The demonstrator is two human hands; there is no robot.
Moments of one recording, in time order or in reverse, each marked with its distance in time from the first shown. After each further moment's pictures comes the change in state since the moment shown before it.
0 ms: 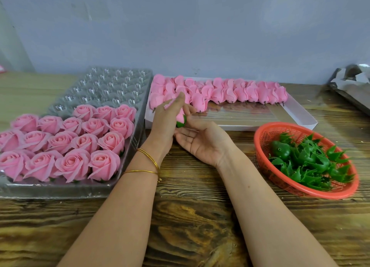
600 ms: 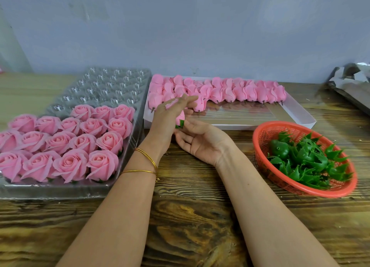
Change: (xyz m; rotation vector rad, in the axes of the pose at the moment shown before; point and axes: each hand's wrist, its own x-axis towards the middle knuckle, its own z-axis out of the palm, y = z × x) left_hand 0.000 -0.001 -0.004 0.075 -0.091 -0.010; right_hand 0.000 -0.001 -0.005 -0.051 -0.090 0.015
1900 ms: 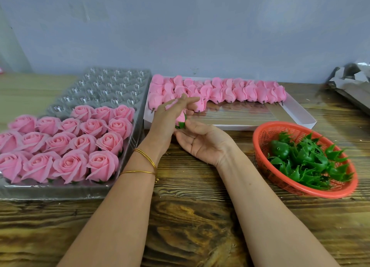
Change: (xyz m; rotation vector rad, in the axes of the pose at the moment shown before) left_hand -0.002 0.002 0.000 0.052 -0.031 0.009; right_hand -0.002 0.000 -0.002 0.097 0.015 0.011
